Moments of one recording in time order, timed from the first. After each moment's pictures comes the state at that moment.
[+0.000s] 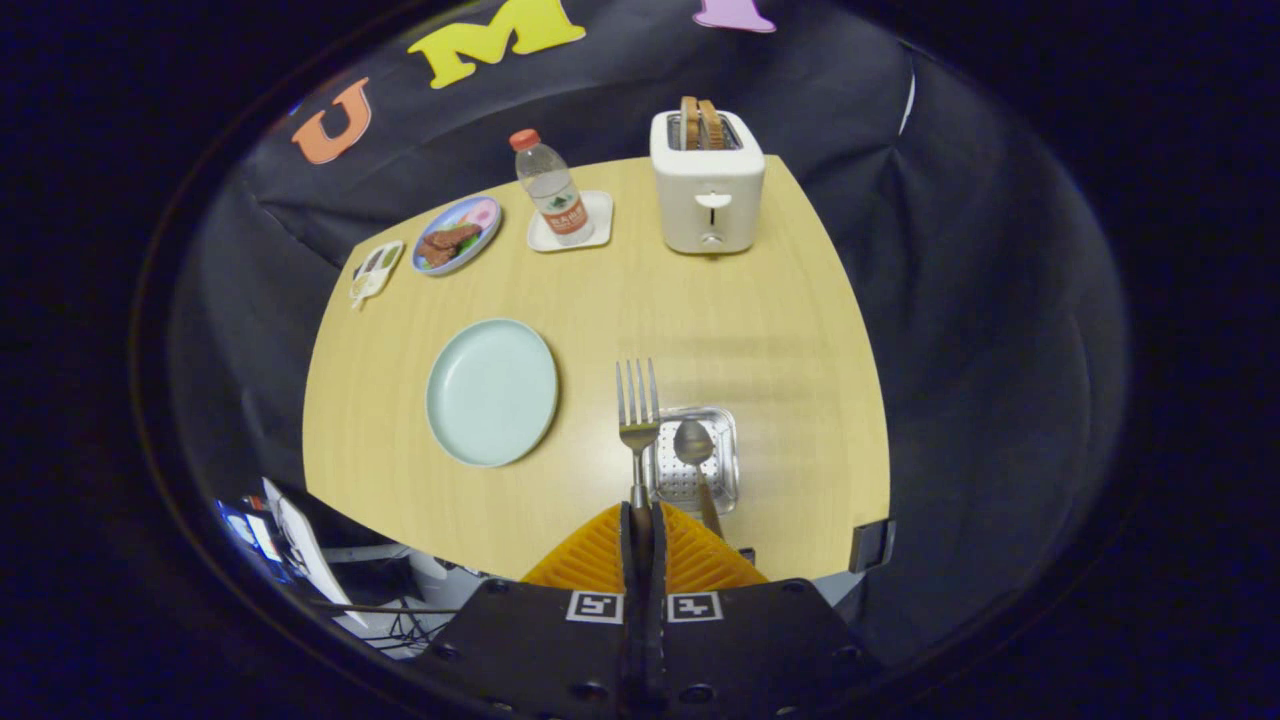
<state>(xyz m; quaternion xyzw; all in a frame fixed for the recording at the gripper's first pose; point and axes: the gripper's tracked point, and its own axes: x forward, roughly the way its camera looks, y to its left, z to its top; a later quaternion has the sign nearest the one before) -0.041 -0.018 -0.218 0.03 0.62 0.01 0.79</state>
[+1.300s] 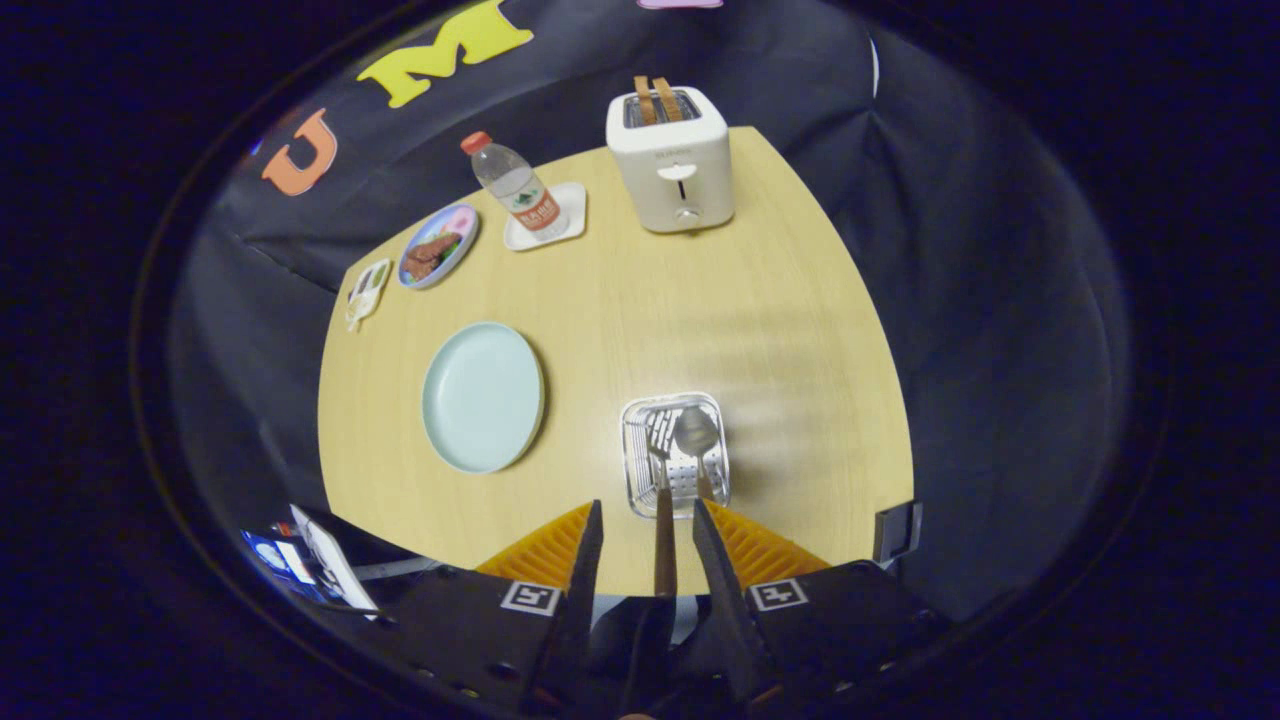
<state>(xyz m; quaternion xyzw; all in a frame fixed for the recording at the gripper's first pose) -0.029 -0.024 -0.233 0.08 0.60 0.02 0.79</state>
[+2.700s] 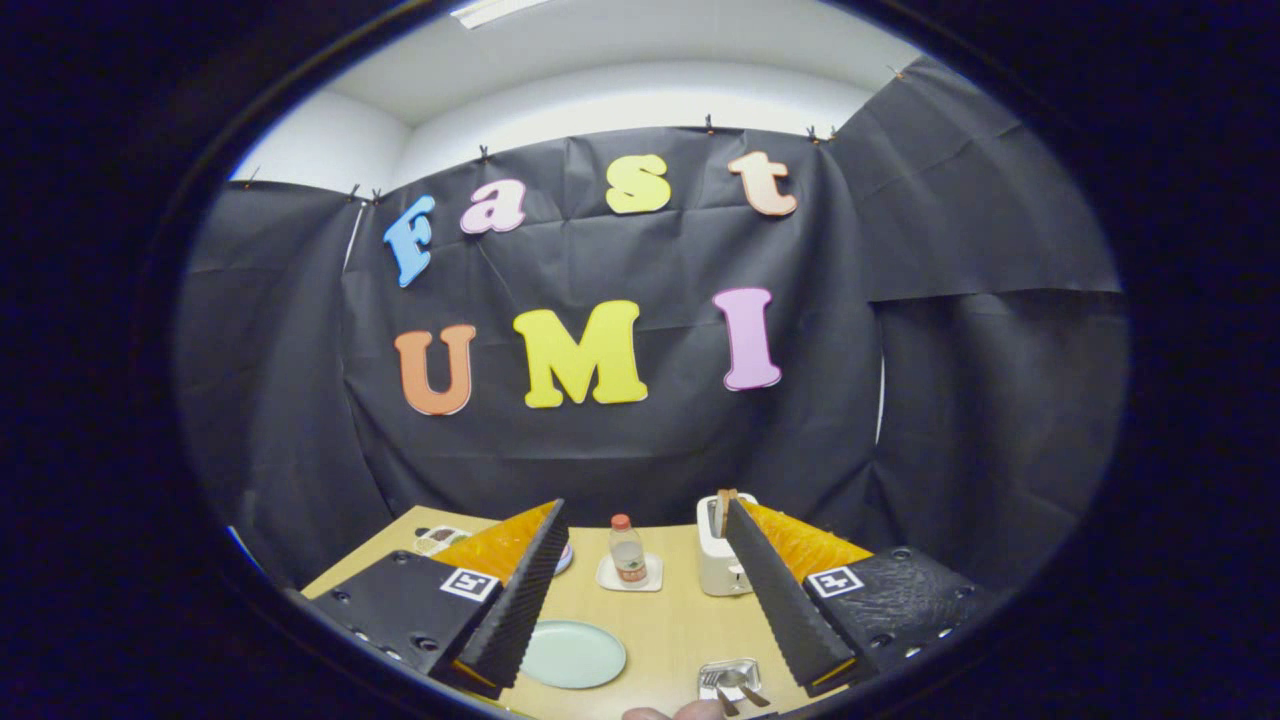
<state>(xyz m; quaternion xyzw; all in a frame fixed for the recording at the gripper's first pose) 0.001 0.050 0.034 0.04 0.06 0.04 1.00</state>
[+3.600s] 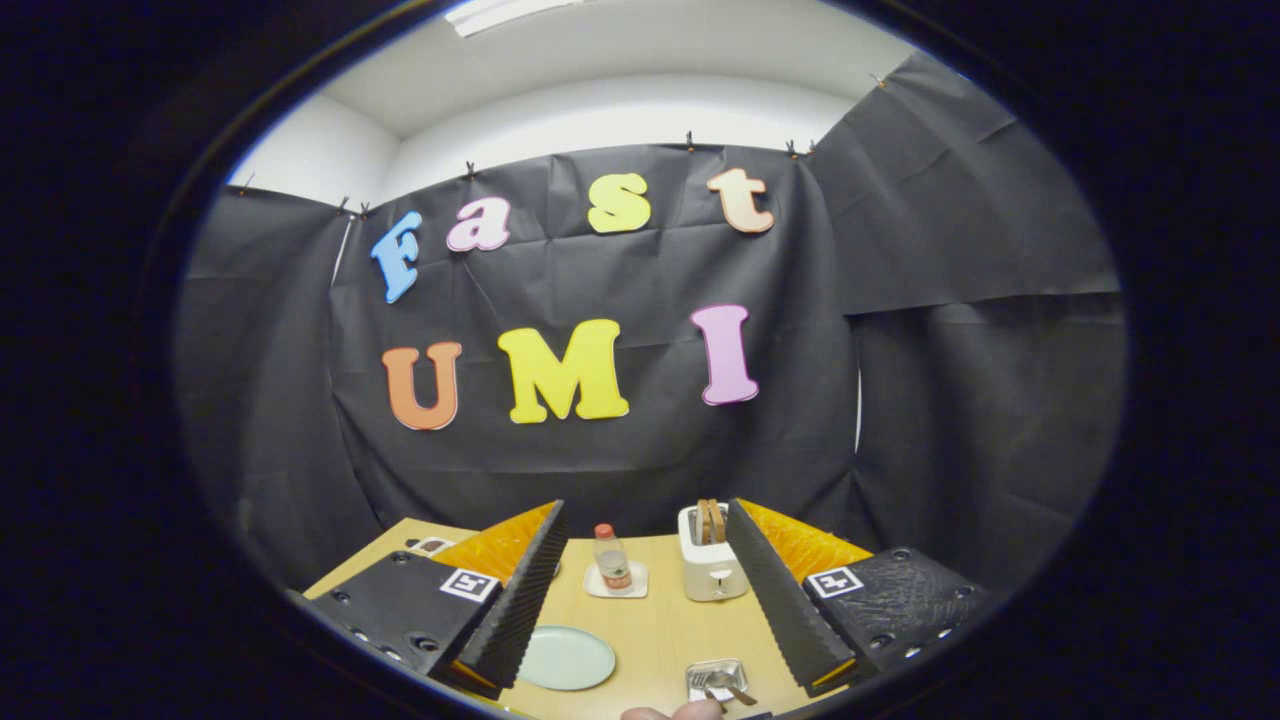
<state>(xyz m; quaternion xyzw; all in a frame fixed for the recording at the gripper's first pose) -0.016 0.032 0.041 0.05 0.05 0.01 1.00</state>
